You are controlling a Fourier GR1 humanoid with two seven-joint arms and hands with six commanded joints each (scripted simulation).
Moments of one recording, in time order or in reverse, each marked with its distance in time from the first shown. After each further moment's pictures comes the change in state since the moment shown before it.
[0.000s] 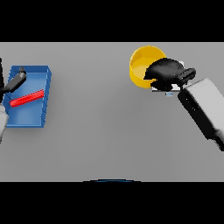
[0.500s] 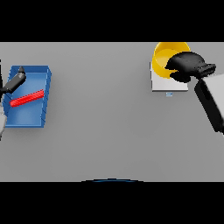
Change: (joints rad) left arm 0.018 0.008 0.005 -0.033 0.006 -0.010 0.005; right arm -0.053 -0.029 -0.074 0.321 0.041 -0.179 -0.089
